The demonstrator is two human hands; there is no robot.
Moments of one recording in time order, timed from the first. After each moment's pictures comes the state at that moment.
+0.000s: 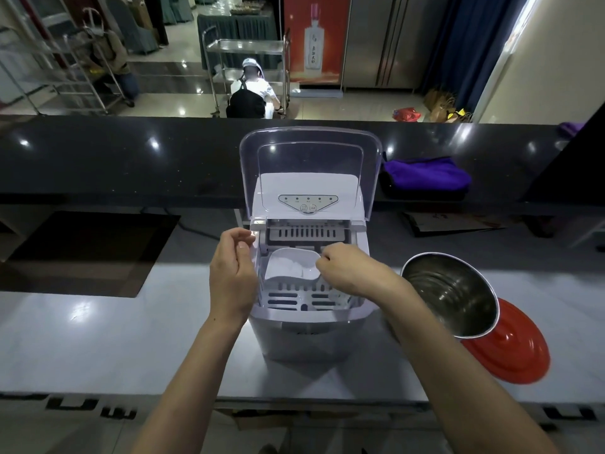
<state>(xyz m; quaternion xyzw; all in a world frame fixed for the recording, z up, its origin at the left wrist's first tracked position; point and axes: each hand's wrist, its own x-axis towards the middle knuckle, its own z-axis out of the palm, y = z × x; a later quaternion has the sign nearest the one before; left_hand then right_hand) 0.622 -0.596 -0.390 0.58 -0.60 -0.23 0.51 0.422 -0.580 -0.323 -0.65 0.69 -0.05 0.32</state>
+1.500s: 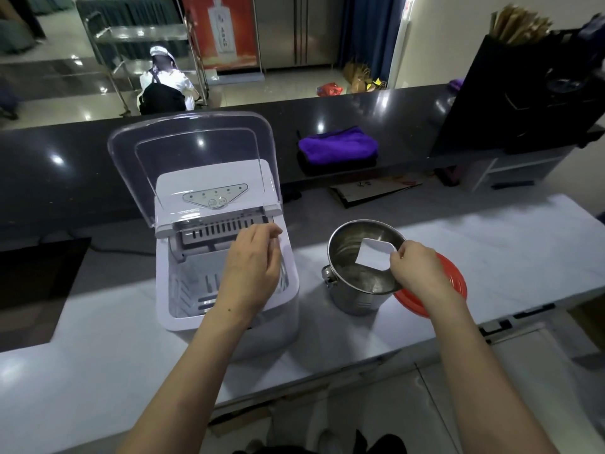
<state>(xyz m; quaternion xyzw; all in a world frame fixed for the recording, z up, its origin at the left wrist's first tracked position) 0.496 -0.581 -0.388 0.43 -0.83 -0.17 0.31 0.222 -0.476 -0.392 -0.37 0.90 -0.17 0.16</state>
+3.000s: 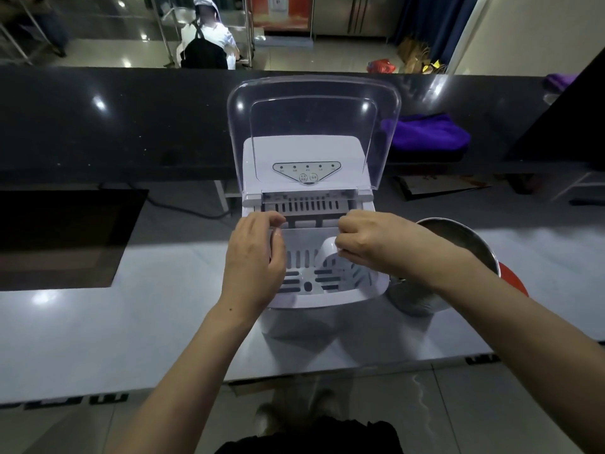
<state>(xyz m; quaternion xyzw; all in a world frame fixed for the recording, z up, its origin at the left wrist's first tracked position) 0.612 -0.603 -0.398 0.50 -0.76 -0.17 0.39 0.372 -0.585 -0.347 -0.91 0.40 -0.05 -0.07</state>
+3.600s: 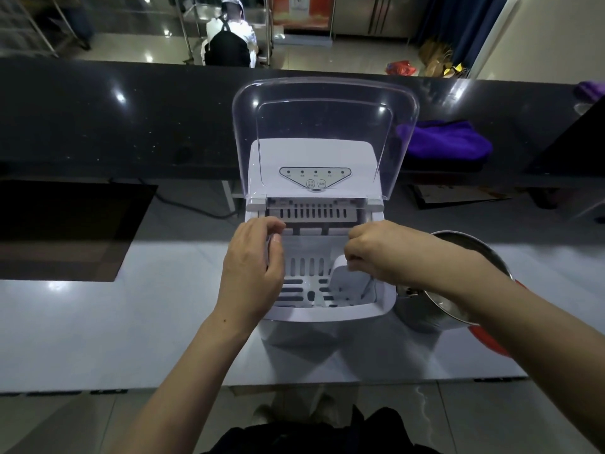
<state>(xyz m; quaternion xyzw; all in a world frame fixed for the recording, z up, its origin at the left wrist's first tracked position) 0.613 -0.604 -0.397 0.51 -0.74 -0.18 0.40 0.378 -0.597 -0.333 -0.86 0.49 0.09 0.09</state>
